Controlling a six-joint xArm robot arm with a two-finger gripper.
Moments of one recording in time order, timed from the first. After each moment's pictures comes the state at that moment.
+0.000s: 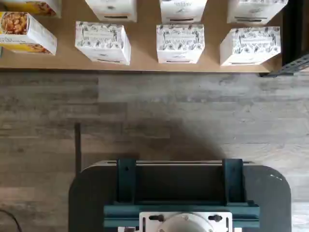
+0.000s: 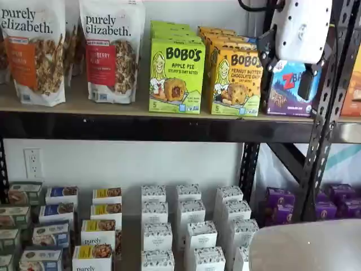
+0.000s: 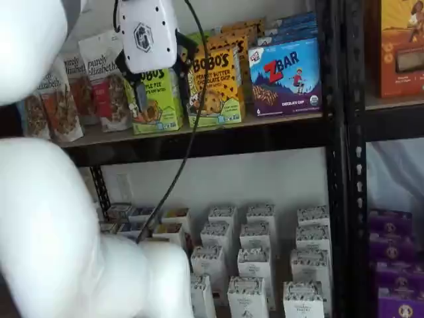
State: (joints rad) arm 0.01 -0.84 -1.15 0.04 2.00 0.03
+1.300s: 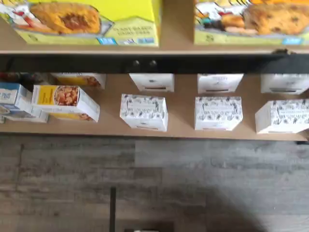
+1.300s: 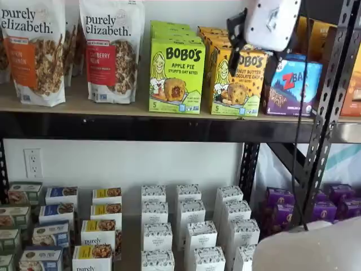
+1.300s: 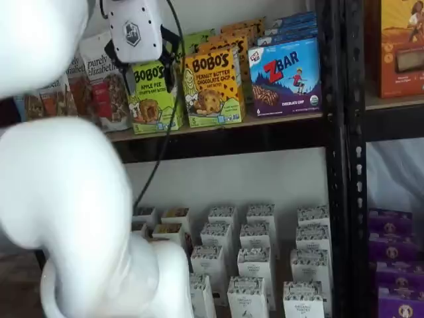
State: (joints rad) arm 0.21 -0.80 -1.14 0.06 1.74 0.22
